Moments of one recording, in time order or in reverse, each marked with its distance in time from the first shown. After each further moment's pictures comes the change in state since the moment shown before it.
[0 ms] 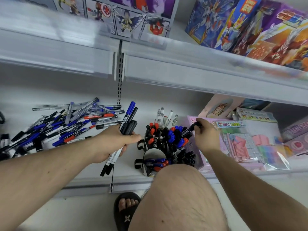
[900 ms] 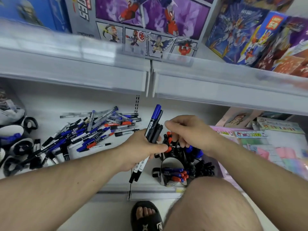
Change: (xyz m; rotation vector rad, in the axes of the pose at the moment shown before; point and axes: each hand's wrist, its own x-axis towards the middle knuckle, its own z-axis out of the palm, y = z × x) left_hand -0.023 0.022 0.009 -0.076 -0.001 0.139; right_hand -0.026 -0.176 -0.046 0.377 -0.741 0.031
